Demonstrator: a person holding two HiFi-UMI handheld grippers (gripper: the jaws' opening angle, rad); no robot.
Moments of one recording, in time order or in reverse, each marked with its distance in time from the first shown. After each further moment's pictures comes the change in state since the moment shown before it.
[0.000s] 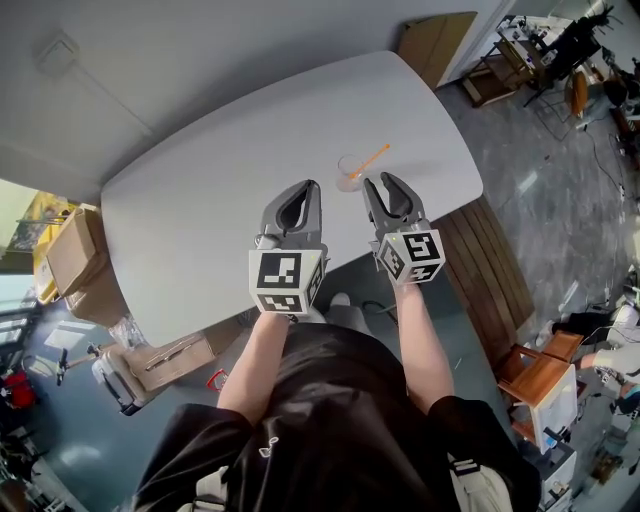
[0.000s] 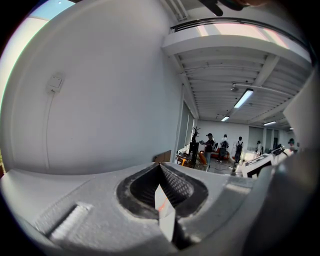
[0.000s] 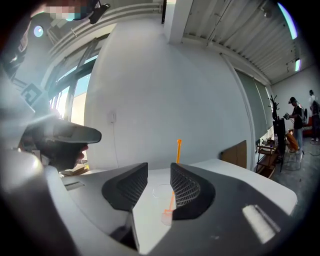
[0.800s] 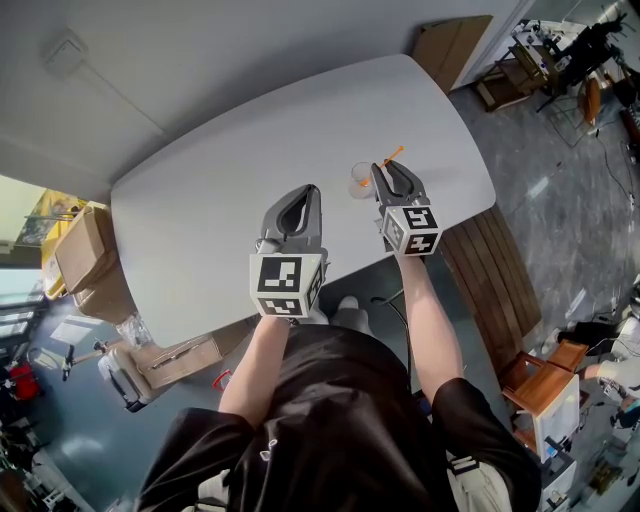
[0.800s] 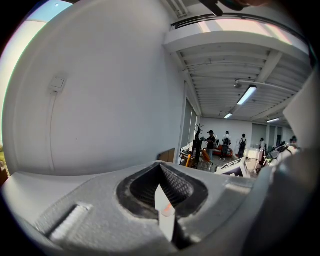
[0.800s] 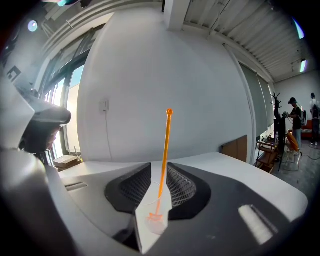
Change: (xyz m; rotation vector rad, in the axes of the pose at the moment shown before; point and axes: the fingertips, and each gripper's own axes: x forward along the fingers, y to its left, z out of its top) left arm 0.001 0.026 -0.005 0.009 0.025 0.037; right arm 0.067 -0.033 -0.036 -0.012 0.098 -0.018
